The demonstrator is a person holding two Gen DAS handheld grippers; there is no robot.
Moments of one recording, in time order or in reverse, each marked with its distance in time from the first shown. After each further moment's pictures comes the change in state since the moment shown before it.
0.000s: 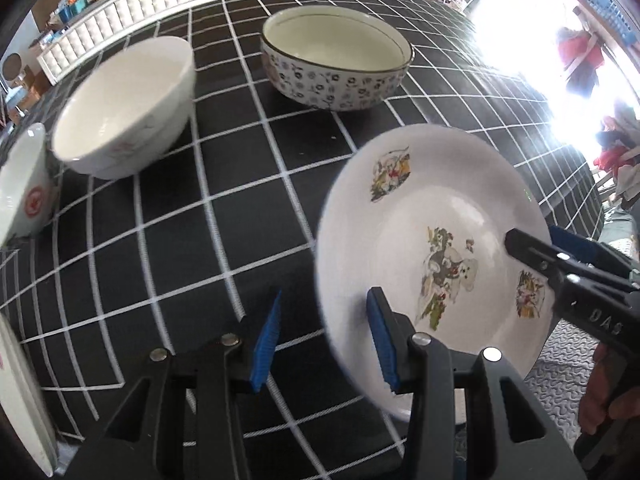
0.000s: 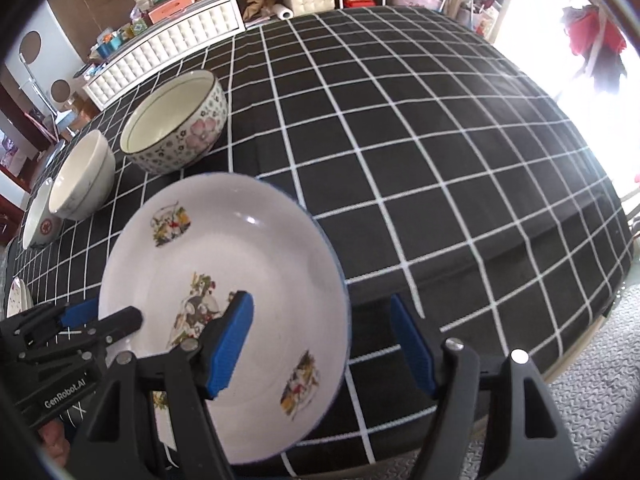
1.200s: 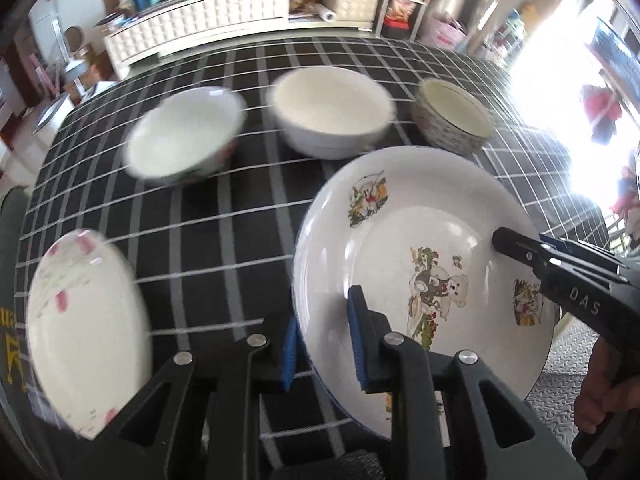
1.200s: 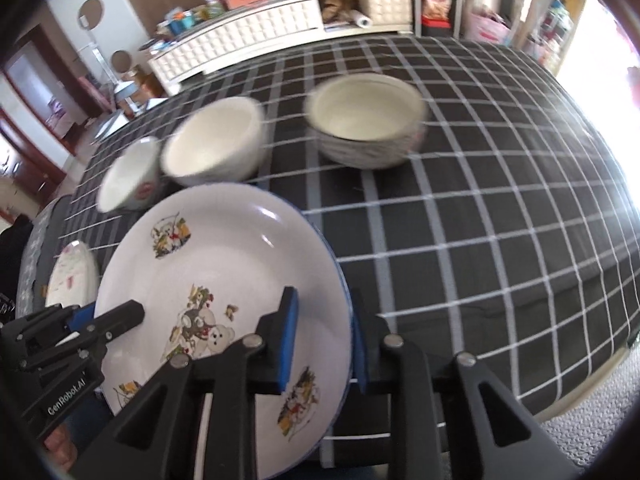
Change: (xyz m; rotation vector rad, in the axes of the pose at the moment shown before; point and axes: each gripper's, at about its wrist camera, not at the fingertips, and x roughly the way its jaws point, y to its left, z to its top) left arm -0.105 0.114 -0.065 -0.147 -0.131 0.106; right arm -0.037 0.136 -0.012 -0.159 -0.025 0.149
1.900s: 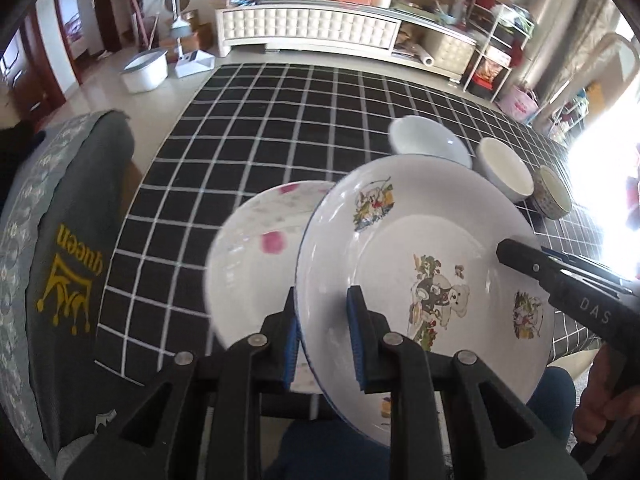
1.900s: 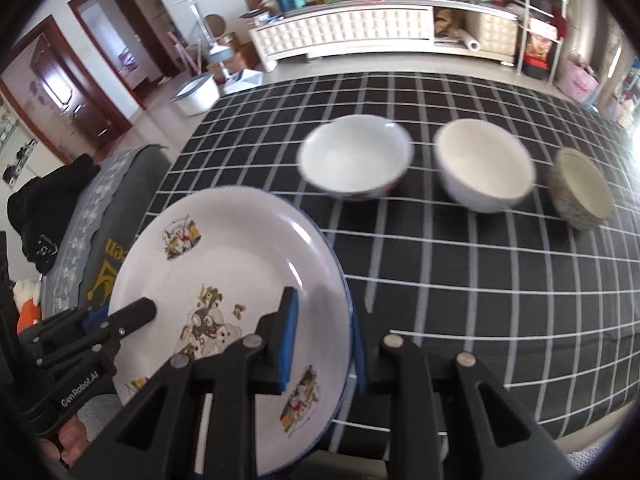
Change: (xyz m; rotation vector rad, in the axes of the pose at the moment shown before) left arm -0.091 0.193 -0.066 -0.257 -0.097 0.109; right arm 0.009 0.207 -0.002 -0.212 0.011 0.168
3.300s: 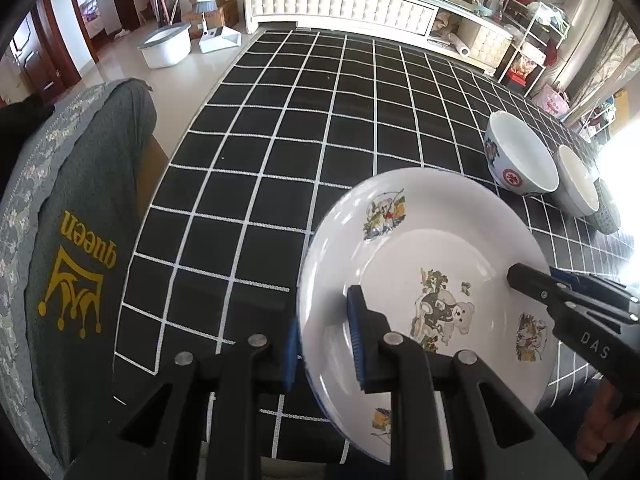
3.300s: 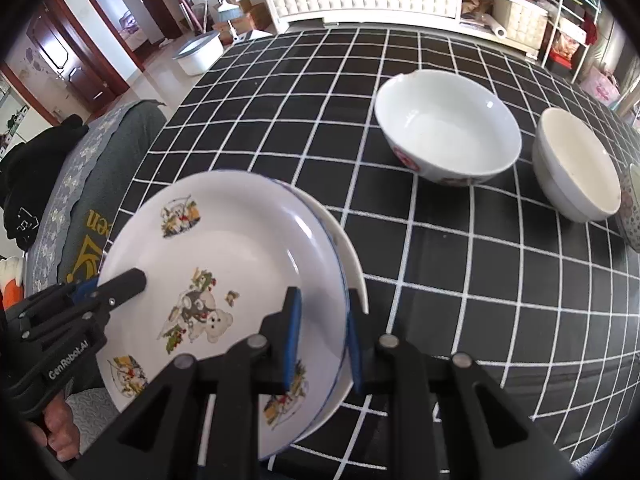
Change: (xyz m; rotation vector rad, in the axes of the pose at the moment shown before) left arm 0.057 0.065 0.015 -0.043 0.059 0.067; right arm 0.077 0.053 0.004 -0.049 0.118 -0.031
